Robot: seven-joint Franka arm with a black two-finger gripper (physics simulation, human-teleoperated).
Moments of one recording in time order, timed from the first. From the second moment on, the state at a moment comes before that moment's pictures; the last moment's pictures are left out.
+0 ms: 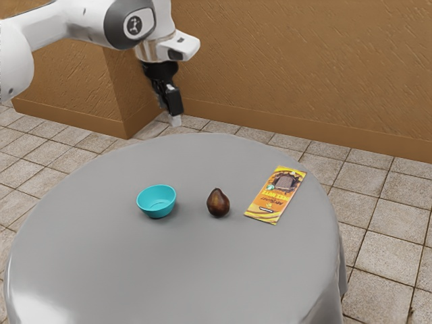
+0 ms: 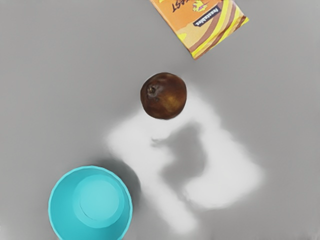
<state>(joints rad) -0.06 0.22 -0.07 -1.40 0.06 1.67 0.51</state>
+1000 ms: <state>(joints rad) -0.08 0.43 -0.04 -1.62 -0.19 1.91 0.46</state>
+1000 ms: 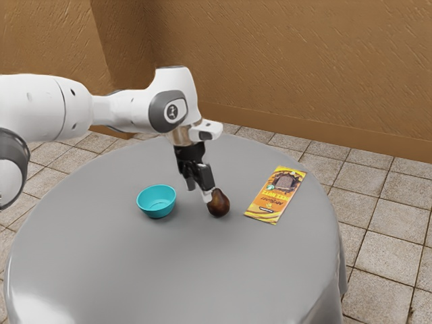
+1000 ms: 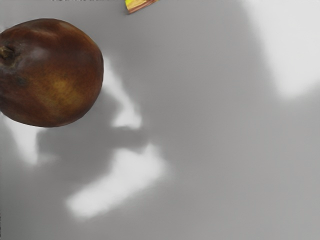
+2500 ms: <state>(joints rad) -0.08 0.72 0.01 -1.50 -0.38 2.22 0.29</state>
